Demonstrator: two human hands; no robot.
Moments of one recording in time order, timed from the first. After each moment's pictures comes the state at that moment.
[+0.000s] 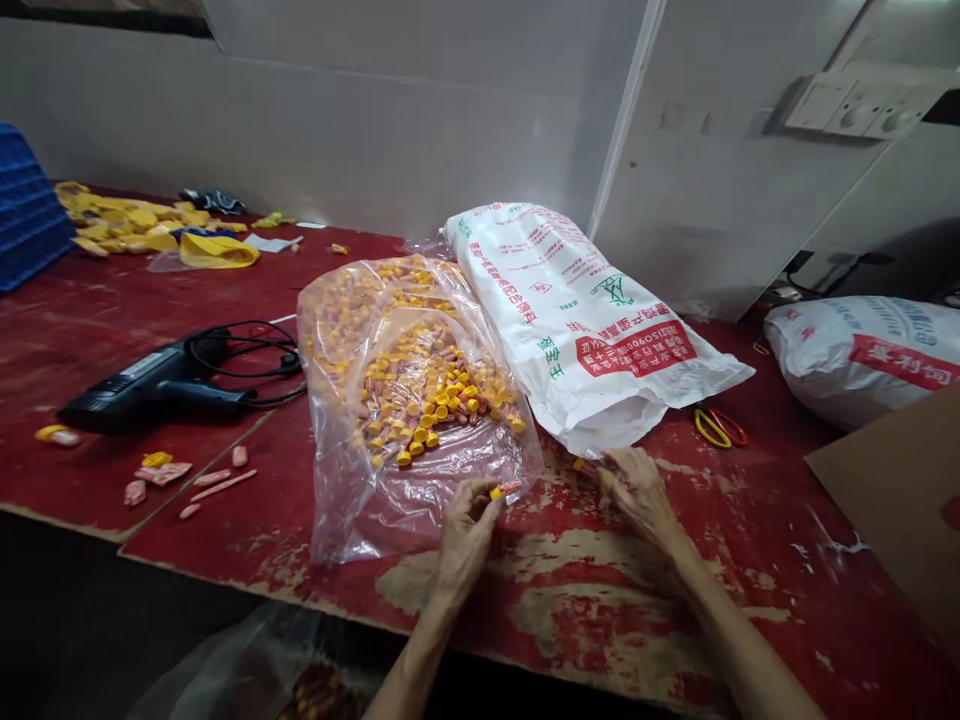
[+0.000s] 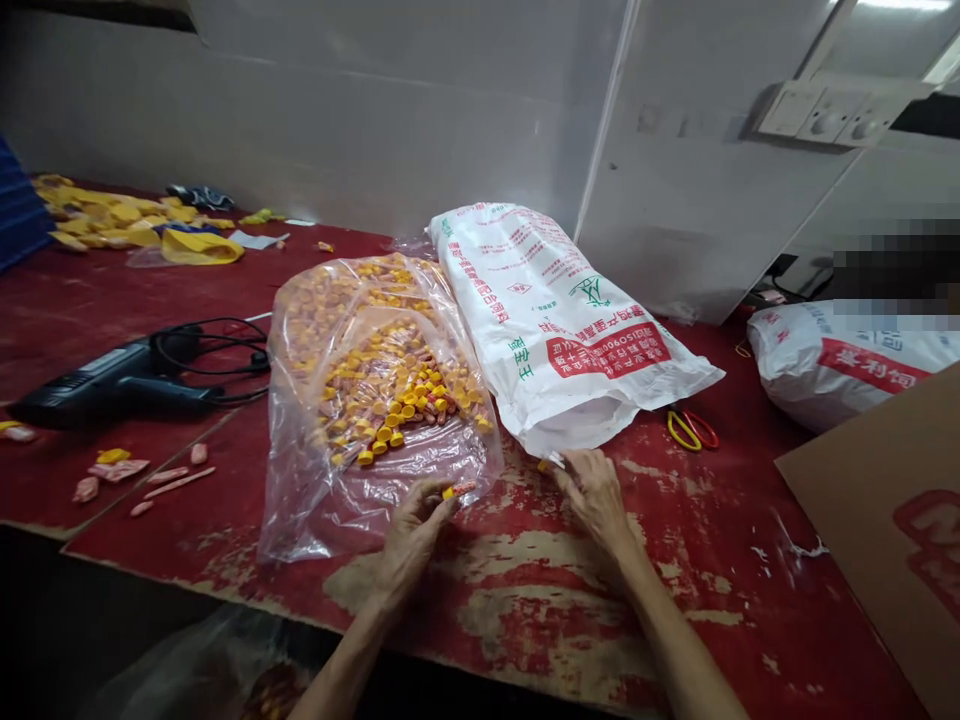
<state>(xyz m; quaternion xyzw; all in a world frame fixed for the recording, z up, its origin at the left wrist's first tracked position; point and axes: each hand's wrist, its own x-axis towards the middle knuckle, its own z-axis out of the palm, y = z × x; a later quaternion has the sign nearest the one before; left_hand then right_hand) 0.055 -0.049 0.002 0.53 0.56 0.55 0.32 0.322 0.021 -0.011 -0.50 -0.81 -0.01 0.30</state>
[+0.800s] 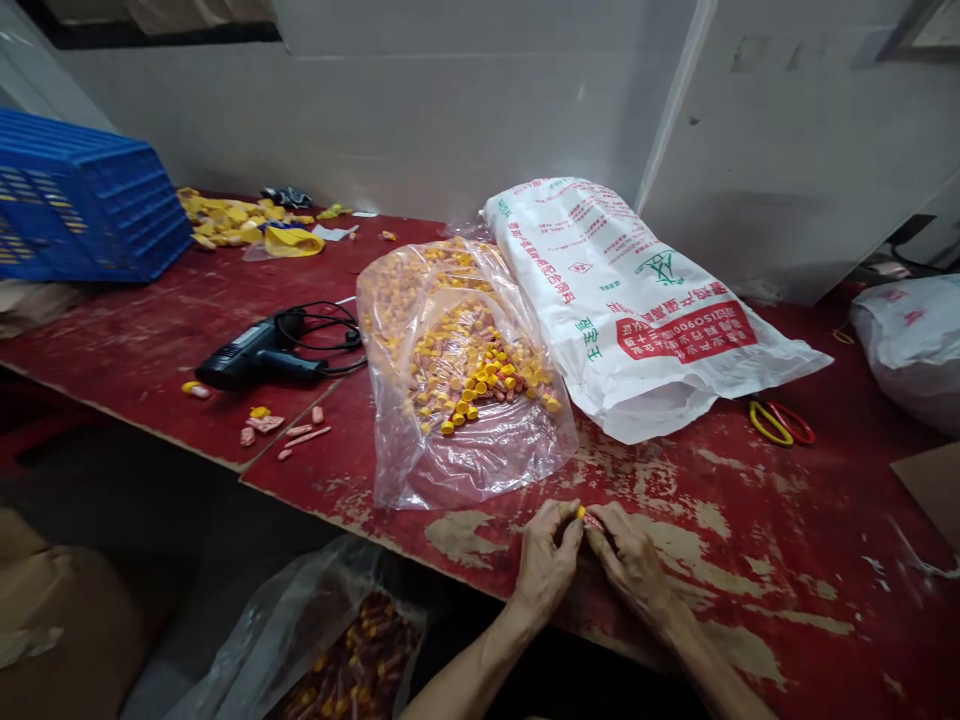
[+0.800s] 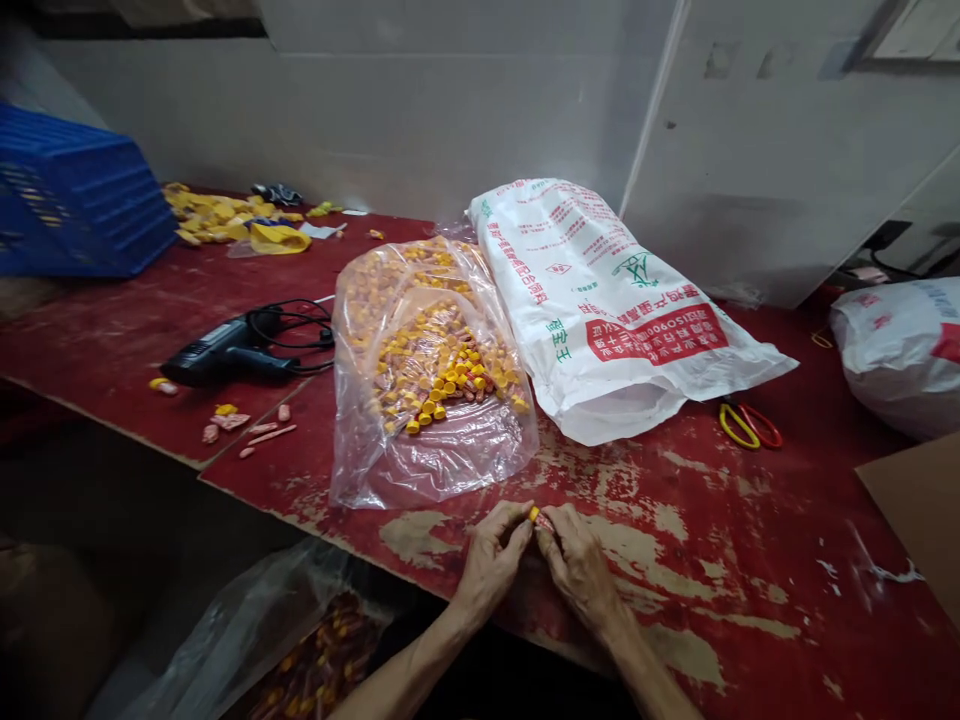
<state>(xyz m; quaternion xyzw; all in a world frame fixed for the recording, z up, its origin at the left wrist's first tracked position) 0.116 -0.097 -0.005 0.57 0.54 0.51 0.35 0.259 -0.070 -0.046 -0.41 -0.81 0.15 0.39</state>
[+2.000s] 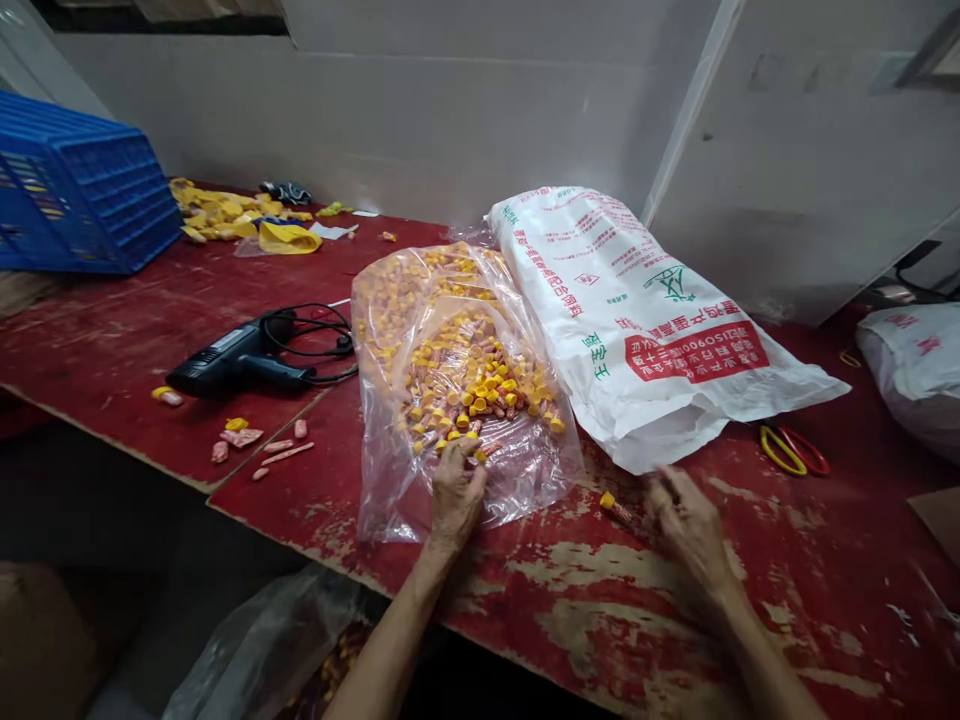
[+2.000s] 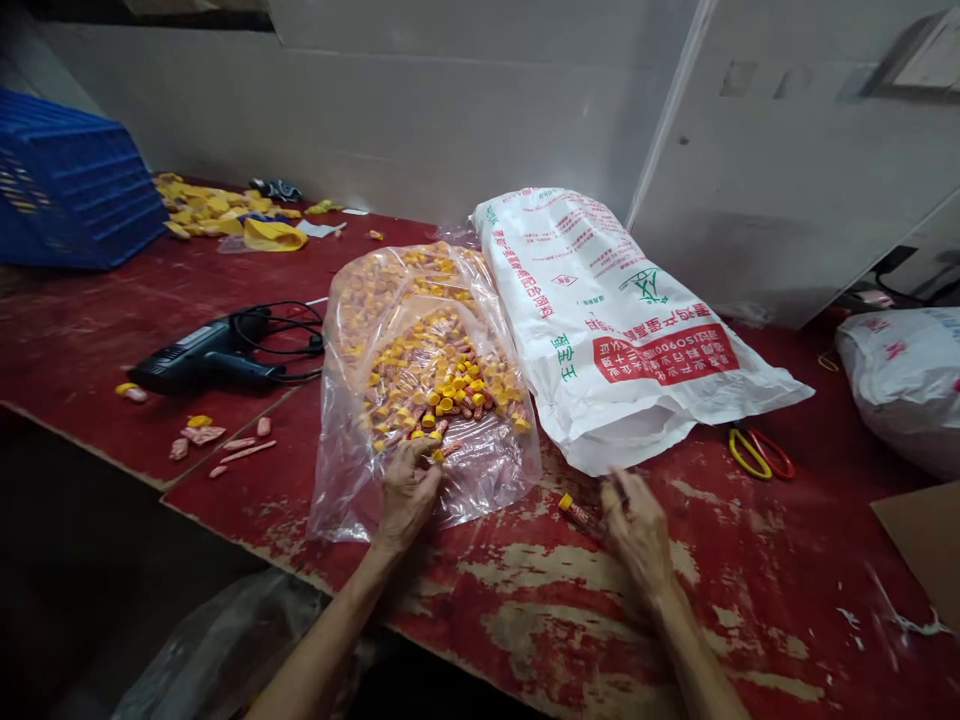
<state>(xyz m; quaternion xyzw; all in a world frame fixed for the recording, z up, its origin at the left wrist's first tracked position) -0.010 -0.014 -0.005 0.61 0.65 0.46 0.00 0.308 0.007 -0.022 -0.57 -0.72 0.09 0.38</state>
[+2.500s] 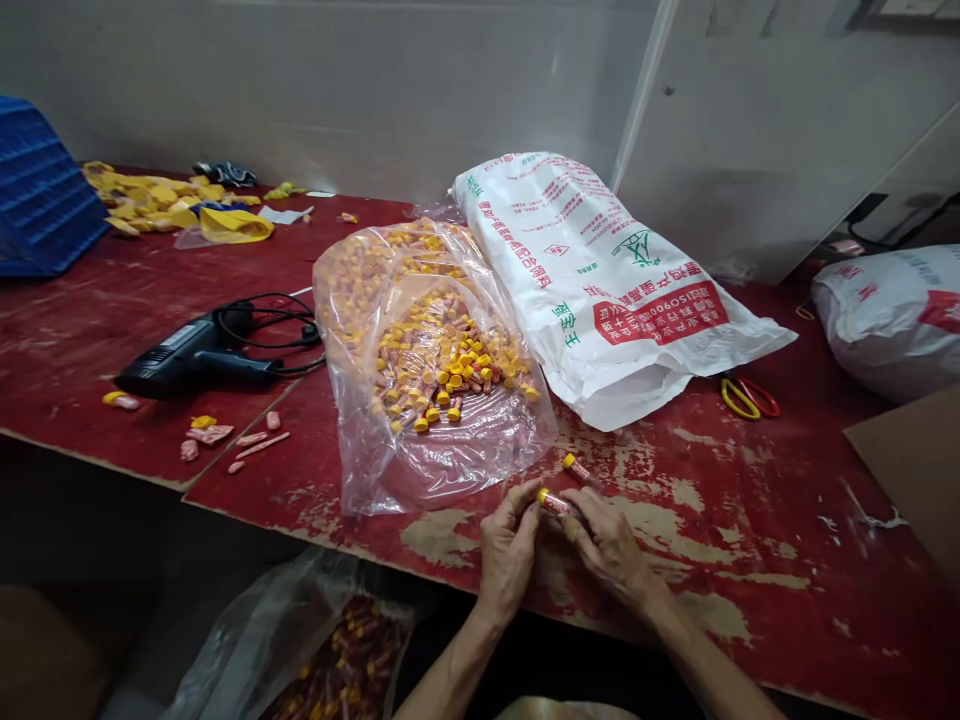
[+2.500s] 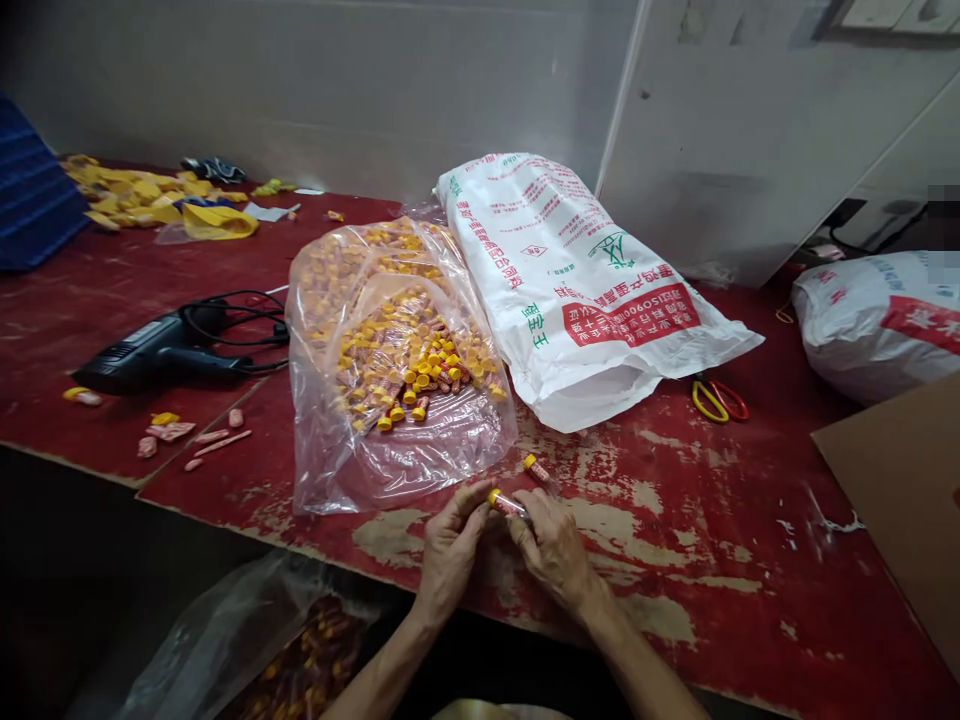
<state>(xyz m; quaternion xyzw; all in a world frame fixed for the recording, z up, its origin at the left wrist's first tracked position) 0.097 -0.096 -0.012 0.43 0.55 0.57 0.44 0.251 -0.072 -0.024 -0.41 -0.81 0.16 0.39</state>
